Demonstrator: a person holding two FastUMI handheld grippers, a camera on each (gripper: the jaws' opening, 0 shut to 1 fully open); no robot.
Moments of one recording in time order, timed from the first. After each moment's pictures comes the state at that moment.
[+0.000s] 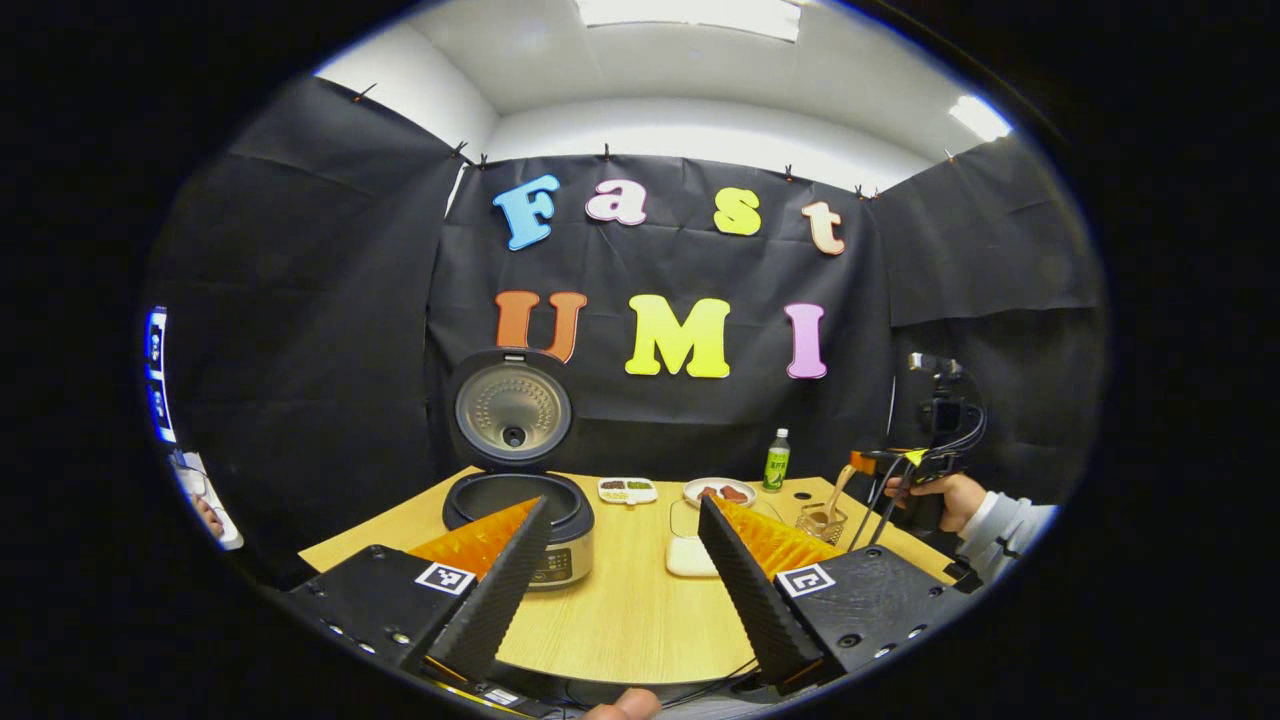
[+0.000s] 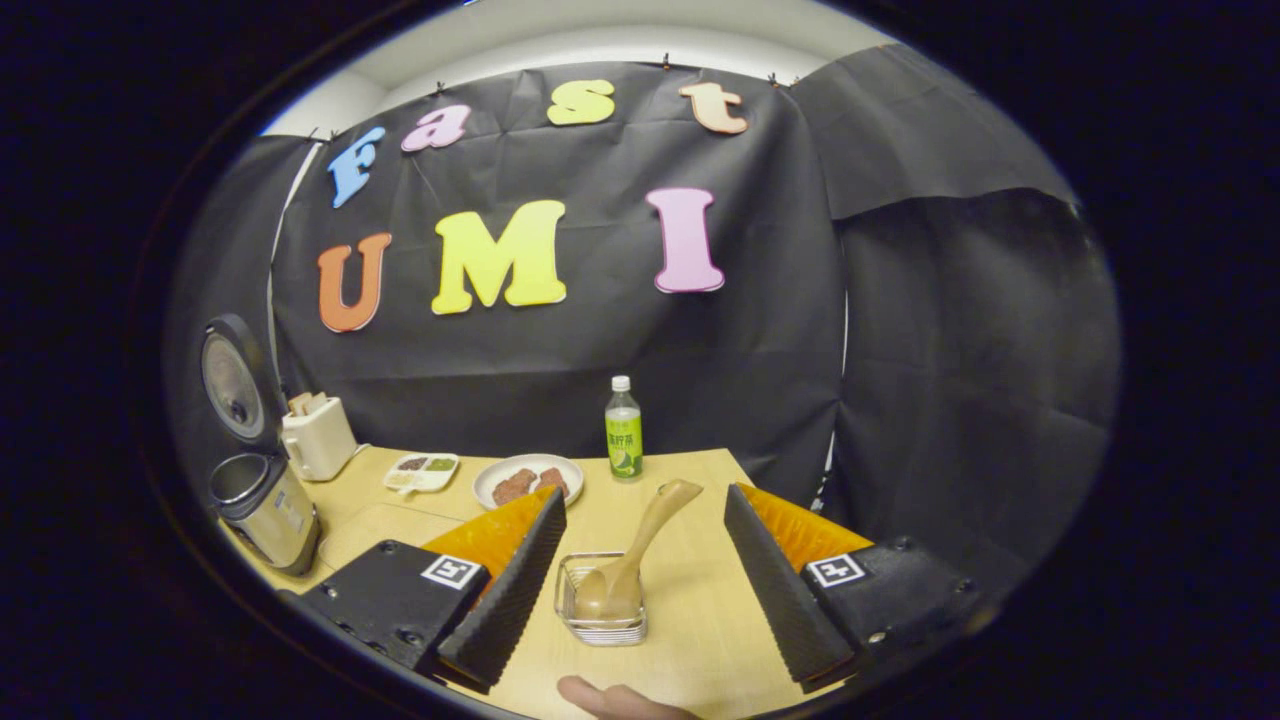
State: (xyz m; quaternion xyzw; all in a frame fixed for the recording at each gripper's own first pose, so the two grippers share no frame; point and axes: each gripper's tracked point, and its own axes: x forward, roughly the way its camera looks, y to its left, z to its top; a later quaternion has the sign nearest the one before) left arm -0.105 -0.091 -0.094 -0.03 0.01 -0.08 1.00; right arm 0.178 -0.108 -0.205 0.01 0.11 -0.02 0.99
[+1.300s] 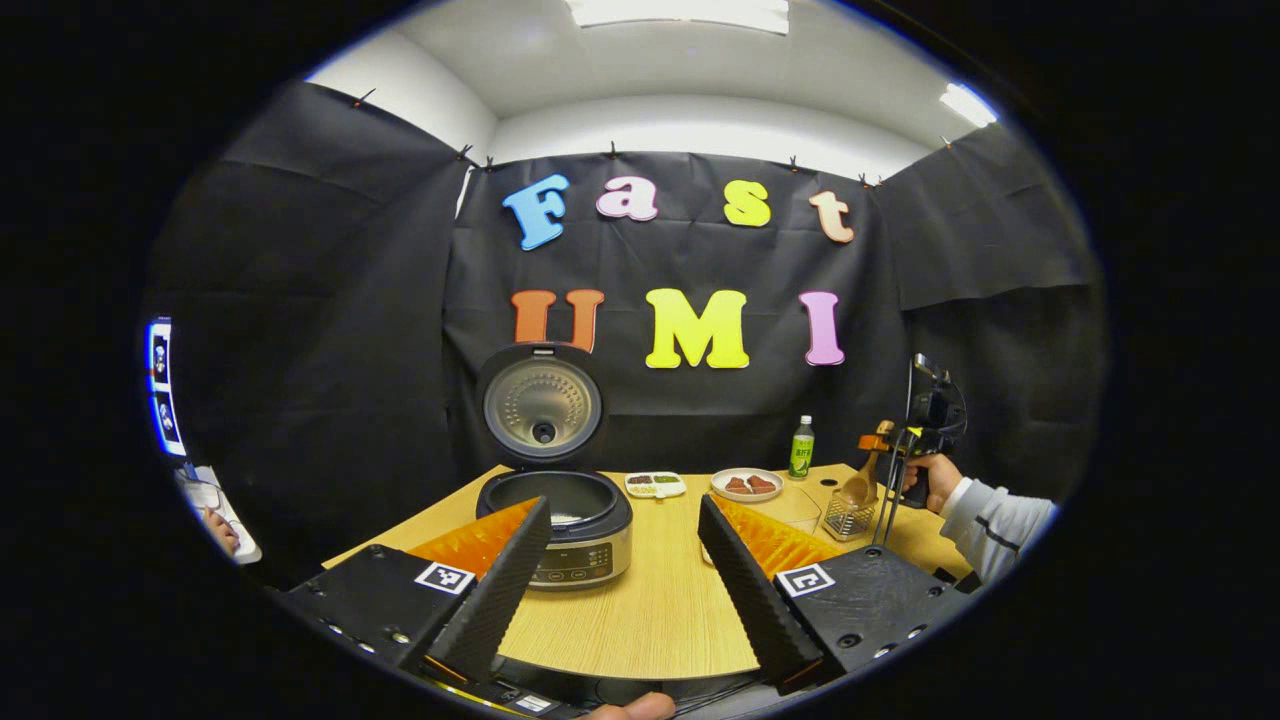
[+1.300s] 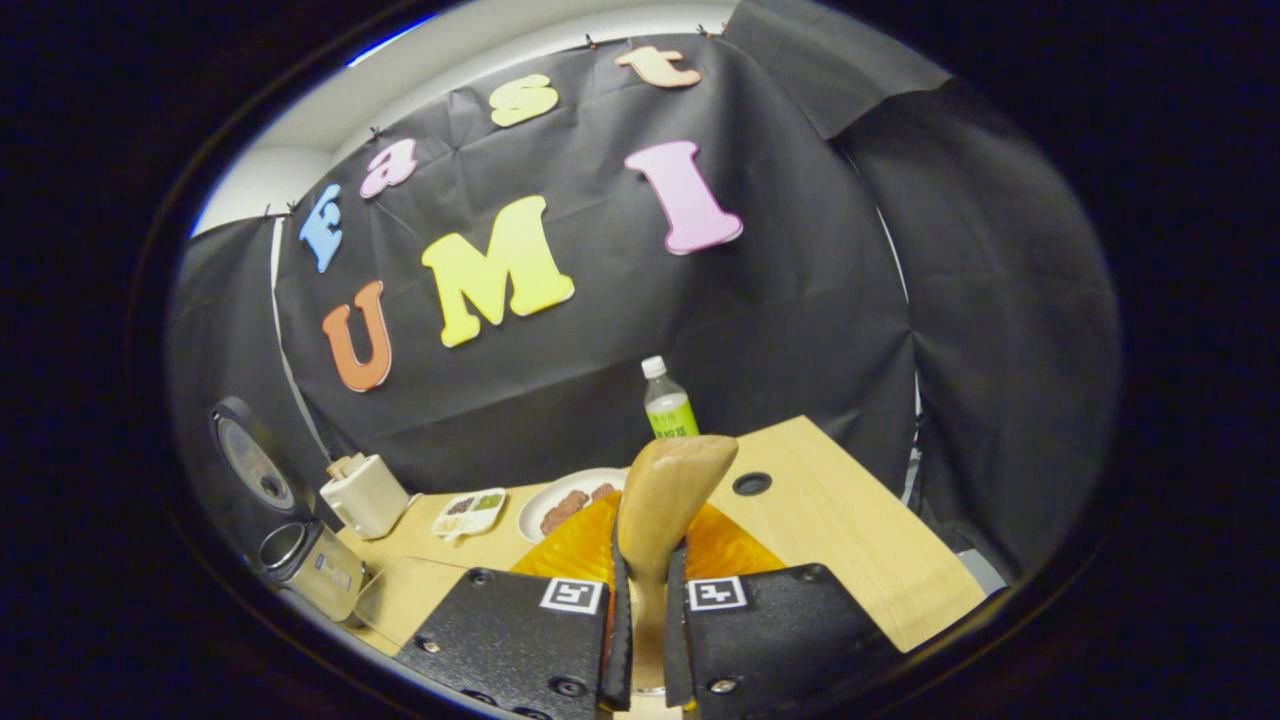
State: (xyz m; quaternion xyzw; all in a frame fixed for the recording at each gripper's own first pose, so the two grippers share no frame) left arm -0.103 -0.059 -0.106 0.01 0.01 -0.07 1.00; right arm 0.255 -0.085 -0.209 0.12 0.09 0.05 0.99
